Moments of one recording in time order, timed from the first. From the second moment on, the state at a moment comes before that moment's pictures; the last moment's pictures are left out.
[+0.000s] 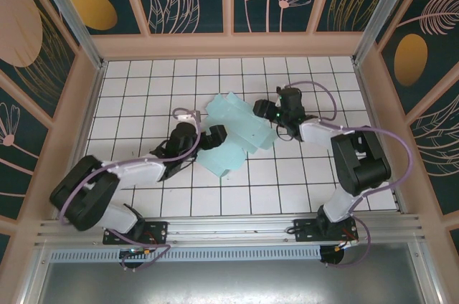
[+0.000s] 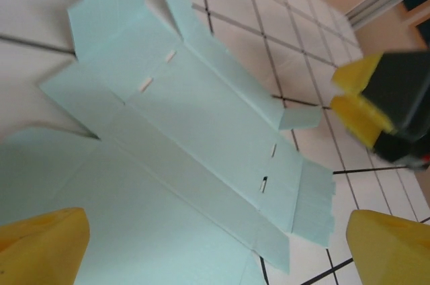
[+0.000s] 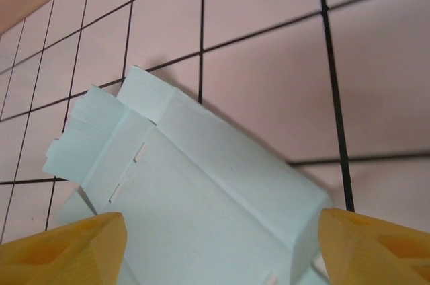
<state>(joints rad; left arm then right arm) -0.68 1.49 0.56 0.45 -0.02 -0.82 0.37 1.70 0.92 0.13 -0.17 0.55</state>
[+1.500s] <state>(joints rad) -0.62 1.77 0.89 0.22 0.14 -0.81 0.32 1.71 0.88 0.05 -0.41 0.51</state>
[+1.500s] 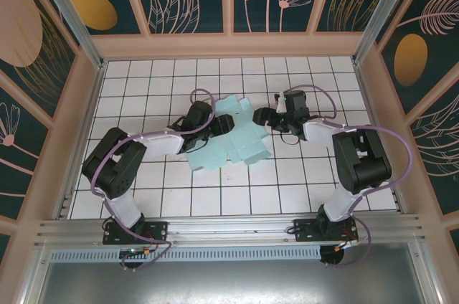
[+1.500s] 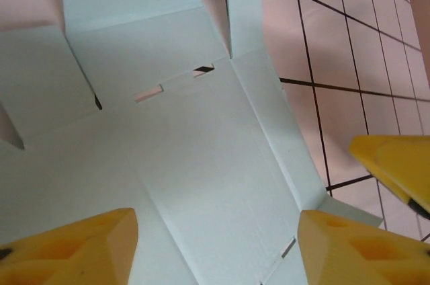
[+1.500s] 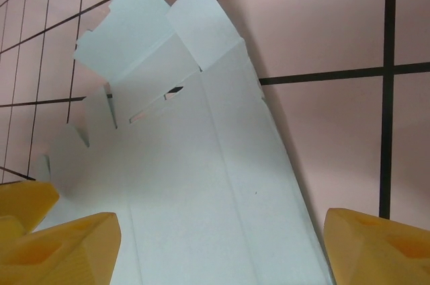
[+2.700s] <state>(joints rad) -0.62 1.83 0.74 0.38 0.11 -0.85 0.30 1.88 0.96 0.11 -0.60 0.46</state>
